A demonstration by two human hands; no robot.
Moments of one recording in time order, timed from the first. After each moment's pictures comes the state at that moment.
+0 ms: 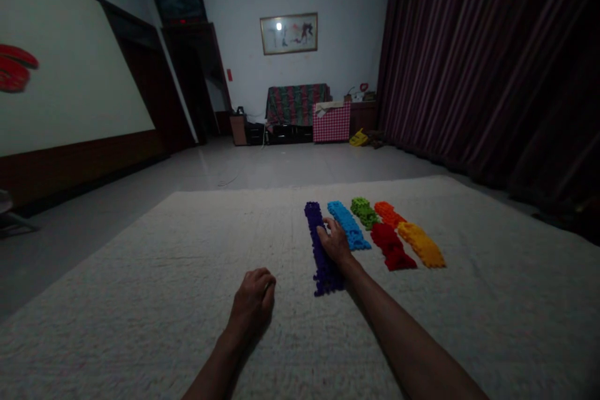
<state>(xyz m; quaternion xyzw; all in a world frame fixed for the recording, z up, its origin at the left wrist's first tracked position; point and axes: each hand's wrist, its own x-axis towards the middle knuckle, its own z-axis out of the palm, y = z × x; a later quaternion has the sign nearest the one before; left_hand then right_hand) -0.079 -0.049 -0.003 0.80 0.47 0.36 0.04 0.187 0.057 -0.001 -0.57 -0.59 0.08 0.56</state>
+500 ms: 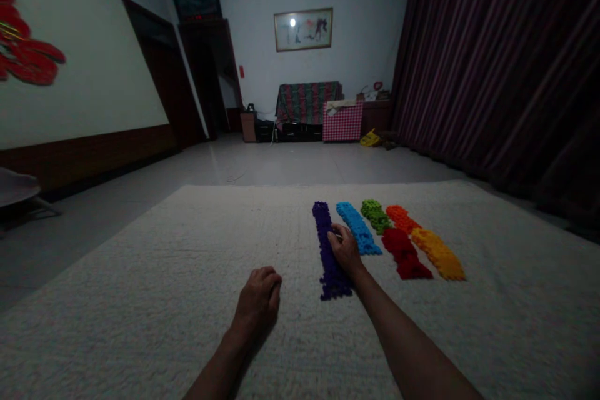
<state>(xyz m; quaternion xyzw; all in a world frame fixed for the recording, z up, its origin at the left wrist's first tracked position) -0.076 -0.050 -0.005 0.80 0.49 0.34 0.03 0.192 0.058 -0.016 -0.55 -0.59 0.14 0.57</state>
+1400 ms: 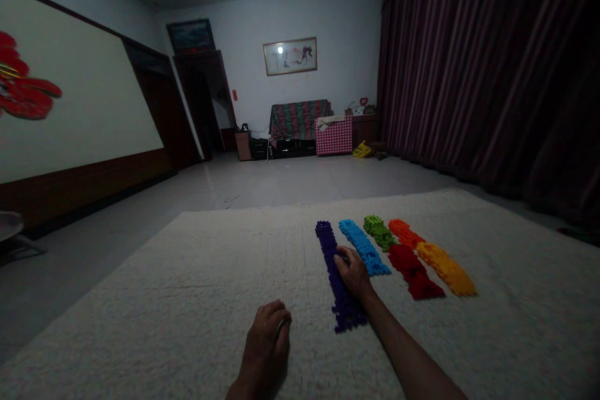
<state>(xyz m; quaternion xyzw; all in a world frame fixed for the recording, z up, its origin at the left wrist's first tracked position) -0.083 -0.054 -0.008 0.78 0.46 0.41 0.06 0.189 0.051 -0.012 -0.57 -0.58 0.11 0.57</state>
